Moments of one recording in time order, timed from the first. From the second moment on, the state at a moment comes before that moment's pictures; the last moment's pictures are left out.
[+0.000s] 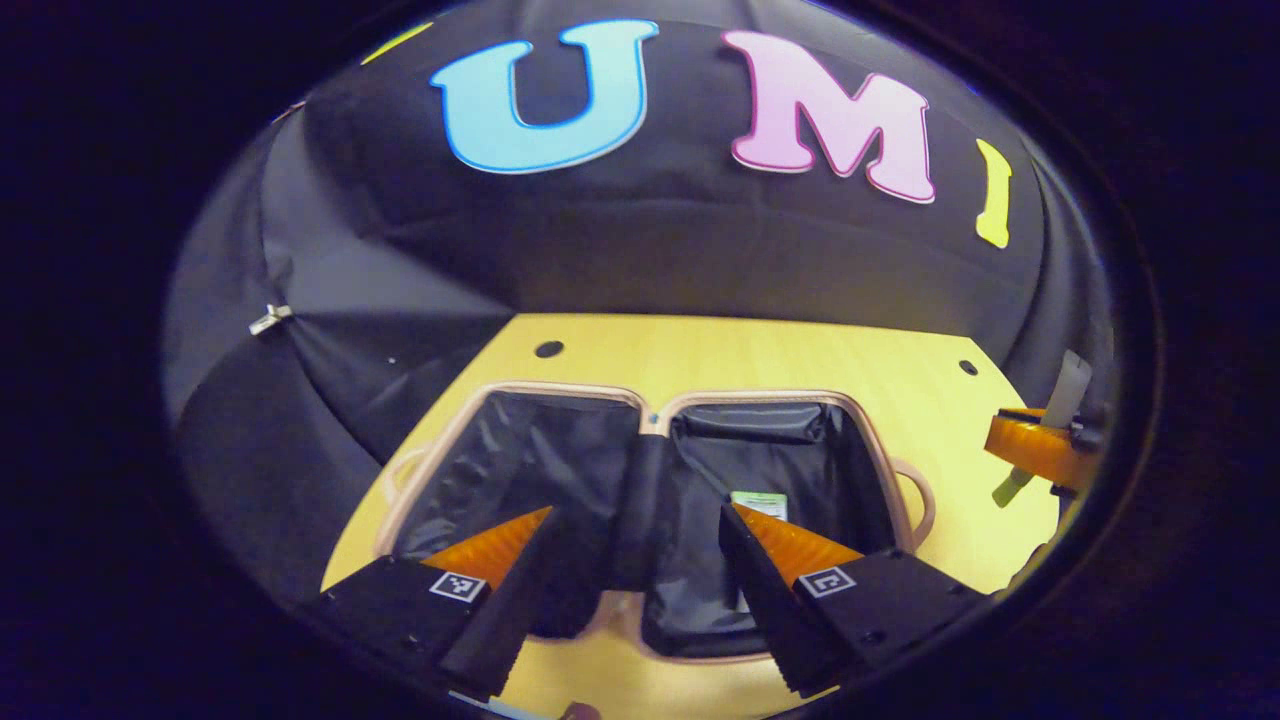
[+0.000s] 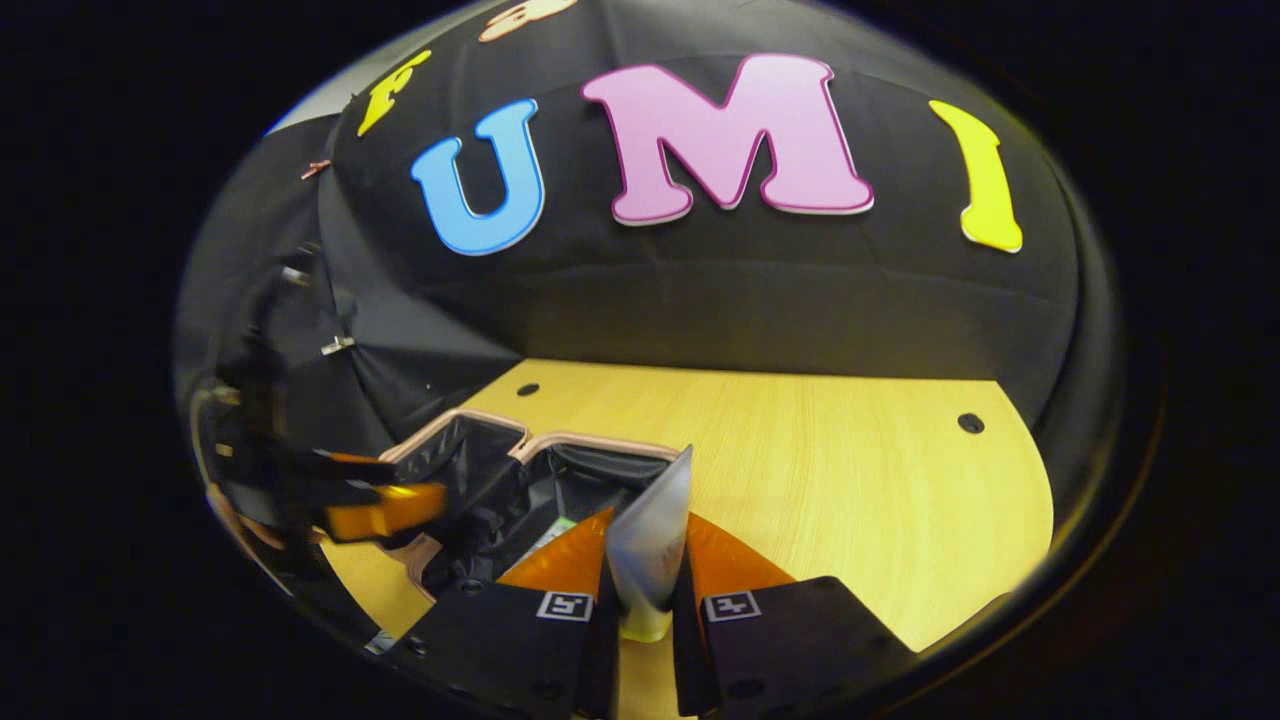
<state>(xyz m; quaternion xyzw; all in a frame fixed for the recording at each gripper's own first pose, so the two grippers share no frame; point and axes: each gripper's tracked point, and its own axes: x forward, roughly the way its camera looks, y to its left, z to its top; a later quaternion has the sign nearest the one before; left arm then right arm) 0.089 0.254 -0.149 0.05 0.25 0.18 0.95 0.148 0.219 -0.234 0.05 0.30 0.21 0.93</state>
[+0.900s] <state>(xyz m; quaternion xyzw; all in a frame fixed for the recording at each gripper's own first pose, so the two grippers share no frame) -0.058 0.300 -0.141 0.00 0.22 0.21 0.95 0.105 0.308 -0.342 0.00 0.51 0.12 0.85</state>
